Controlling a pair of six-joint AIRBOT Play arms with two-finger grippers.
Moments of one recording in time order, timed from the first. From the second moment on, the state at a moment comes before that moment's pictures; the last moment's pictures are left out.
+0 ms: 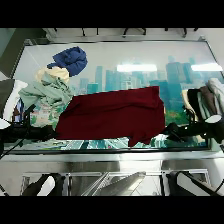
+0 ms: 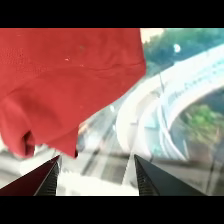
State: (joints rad) left arm 0.41 -0.97 0.70 1.03 -1.43 -1.21; right arm -0.43 -1.17 0.60 -0.93 1.29 1.25
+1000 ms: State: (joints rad) left arm 0.39 -0.89 0.70 1.03 -1.48 -1.25; right arm -0.26 -0.85 0.55 -1.07 1.28 1.37
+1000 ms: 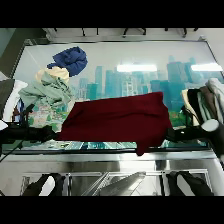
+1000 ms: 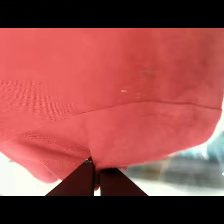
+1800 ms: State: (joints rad) left arm 0.31 -0.97 0.82 1.10 -1.37 -1.38; right arm -0.23 -0.86 0.82 -1.13 1.40 1.44
